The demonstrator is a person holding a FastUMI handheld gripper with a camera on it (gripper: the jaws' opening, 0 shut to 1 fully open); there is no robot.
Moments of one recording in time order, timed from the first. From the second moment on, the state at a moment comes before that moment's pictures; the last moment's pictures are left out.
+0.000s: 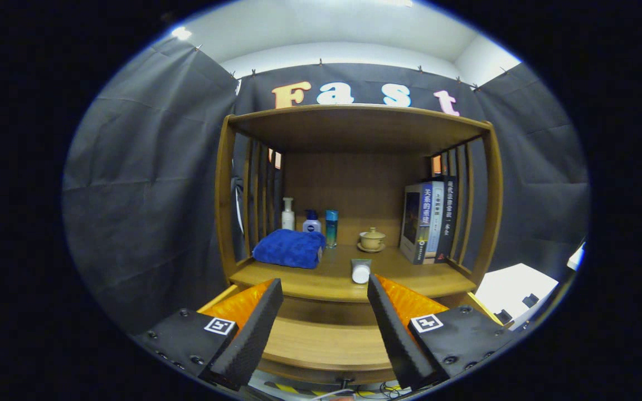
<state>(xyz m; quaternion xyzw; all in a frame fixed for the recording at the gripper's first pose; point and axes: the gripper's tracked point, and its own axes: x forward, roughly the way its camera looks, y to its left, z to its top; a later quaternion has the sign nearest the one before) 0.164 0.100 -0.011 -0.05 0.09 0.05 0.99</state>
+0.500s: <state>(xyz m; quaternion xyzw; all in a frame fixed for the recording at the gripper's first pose) 0.113 0.023 -0.074 -0.08 0.06 -0.02 0.99</state>
